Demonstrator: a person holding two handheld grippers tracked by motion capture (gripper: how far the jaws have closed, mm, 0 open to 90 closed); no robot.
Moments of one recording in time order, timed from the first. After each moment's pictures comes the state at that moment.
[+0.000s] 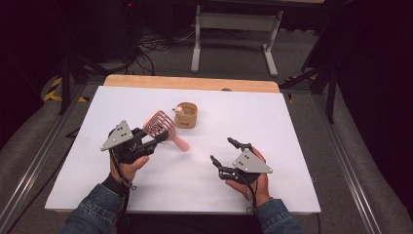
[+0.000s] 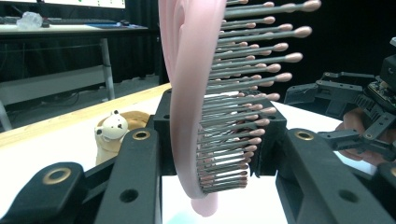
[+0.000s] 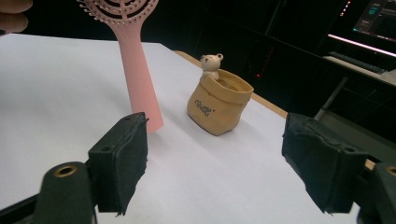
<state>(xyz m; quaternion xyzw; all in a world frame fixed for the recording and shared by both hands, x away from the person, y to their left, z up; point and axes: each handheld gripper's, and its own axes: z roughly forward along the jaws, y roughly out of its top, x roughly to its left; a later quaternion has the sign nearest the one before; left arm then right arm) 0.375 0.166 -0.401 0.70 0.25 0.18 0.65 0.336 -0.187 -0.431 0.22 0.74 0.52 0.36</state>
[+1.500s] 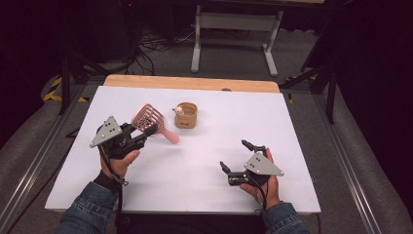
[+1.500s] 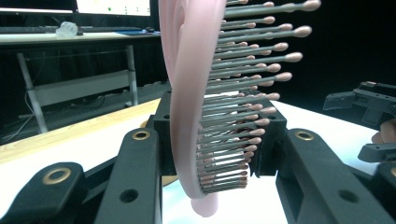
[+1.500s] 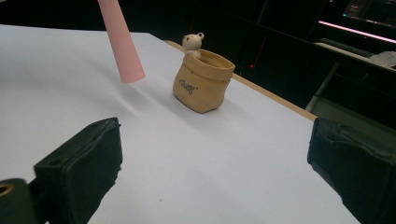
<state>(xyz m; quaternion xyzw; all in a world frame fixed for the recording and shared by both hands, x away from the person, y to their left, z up) 0.382 0.190 -0.395 0.68 0.27 0.22 0.64 0.333 -0.214 -0.441 0.24 0.74 0.51 0.36</state>
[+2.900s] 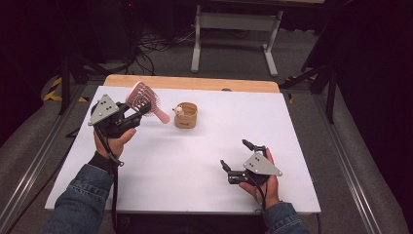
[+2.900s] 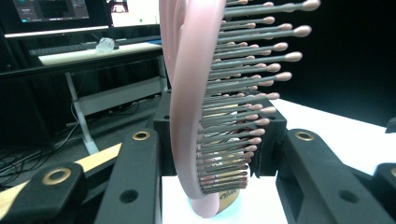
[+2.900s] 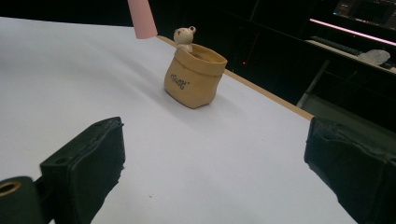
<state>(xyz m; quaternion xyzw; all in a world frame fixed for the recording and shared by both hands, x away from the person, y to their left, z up) 0.416 0.197 -0.356 0.68 0.28 0.28 0.61 0.335 -0.214 -0.444 0.25 0.74 0.50 0.37</state>
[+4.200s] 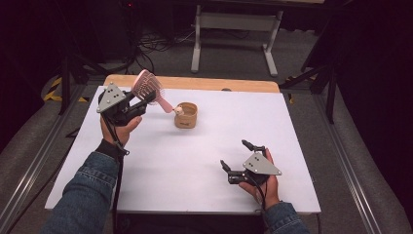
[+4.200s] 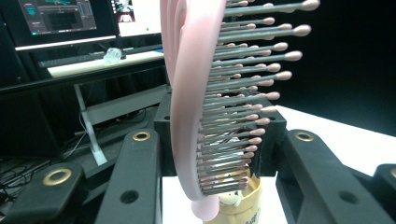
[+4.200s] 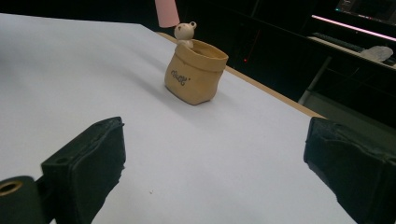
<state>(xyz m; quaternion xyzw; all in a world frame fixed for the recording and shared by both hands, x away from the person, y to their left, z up) 0.442 0.187 -0.346 0.68 0.28 0.30 0.61 0.336 -0.214 -0.446 0.25 0.74 0.50 0.37</state>
